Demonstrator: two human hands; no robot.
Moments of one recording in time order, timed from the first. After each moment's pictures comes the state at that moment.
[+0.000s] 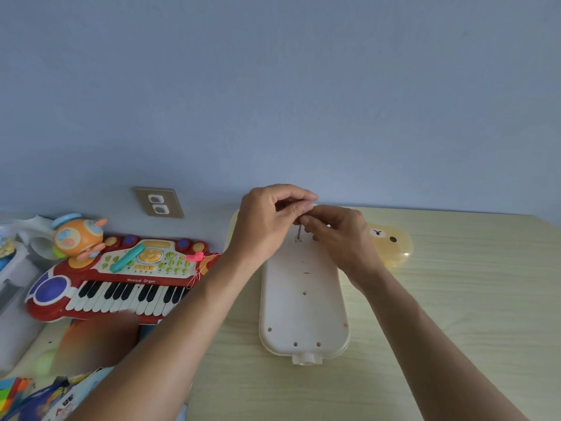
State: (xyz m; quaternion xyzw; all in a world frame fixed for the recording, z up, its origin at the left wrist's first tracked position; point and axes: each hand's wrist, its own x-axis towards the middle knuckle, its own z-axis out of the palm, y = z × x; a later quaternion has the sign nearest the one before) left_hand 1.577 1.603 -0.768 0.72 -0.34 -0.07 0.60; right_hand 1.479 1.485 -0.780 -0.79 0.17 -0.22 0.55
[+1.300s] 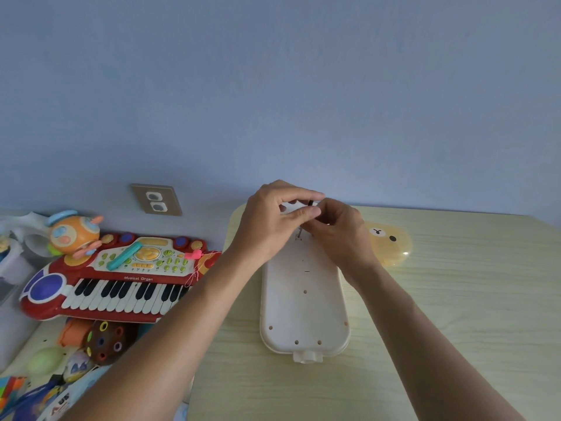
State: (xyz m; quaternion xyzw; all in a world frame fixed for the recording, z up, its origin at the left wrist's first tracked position) left_hand 1.574 1.603 -0.765 0.73 -0.37 -0.06 0.57; right_hand 1.487 1.488 -0.782 -0.76 0.23 -0.22 0.57
